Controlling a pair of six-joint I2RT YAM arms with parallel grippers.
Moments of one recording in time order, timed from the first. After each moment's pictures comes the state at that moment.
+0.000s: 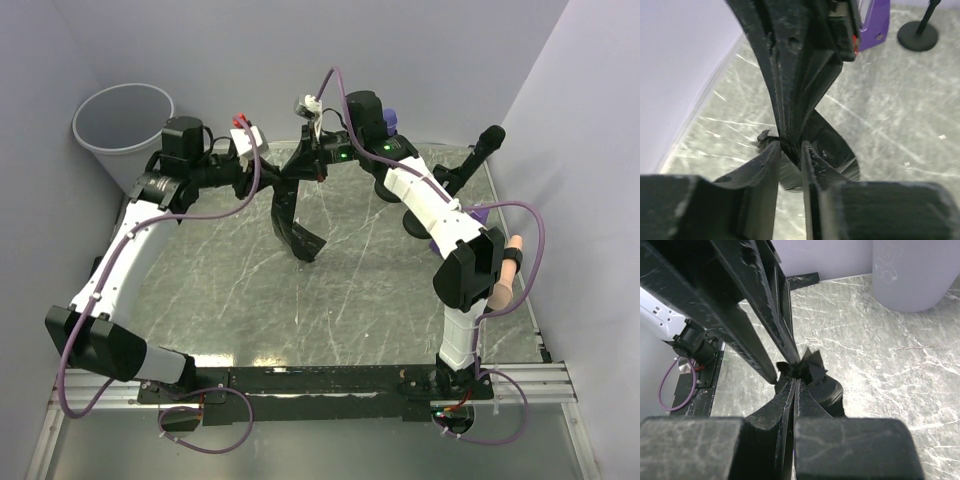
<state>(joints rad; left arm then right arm) -0.28 1.39 1.50 -0.47 0.82 0.47 0.52 1.91 1.99 -0.43 -1.06 -0.15</state>
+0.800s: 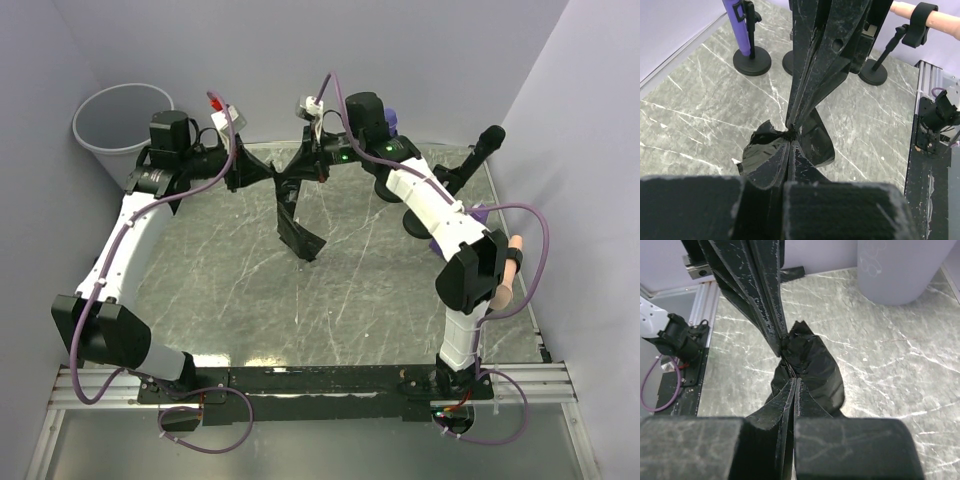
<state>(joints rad) -0.17 1.45 1.51 -0.40 1.00 0.14 0.52 1.89 1.97 -0.46 -0.99 -0.21</state>
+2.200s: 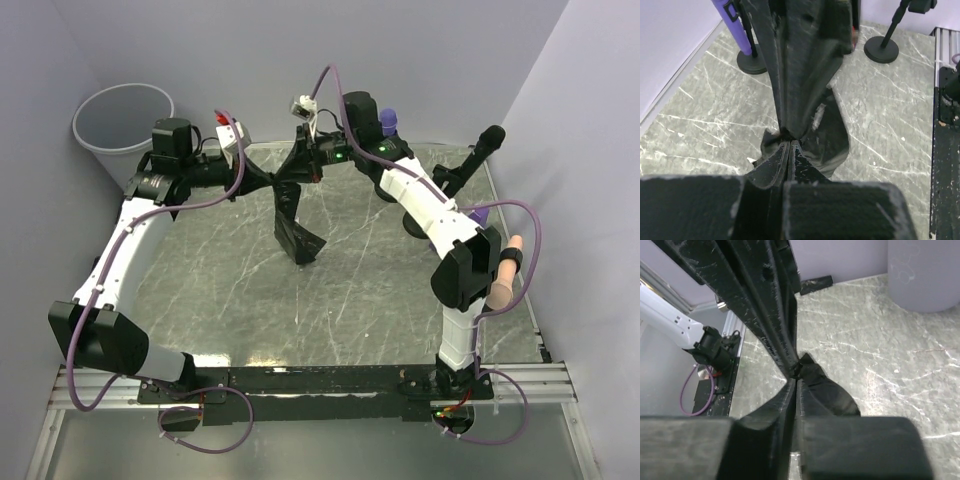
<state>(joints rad) -0.19 1.42 1.46 -0.44 1.02 0.35 0.55 1.92 2.00 -0.41 -1.07 -0.06</state>
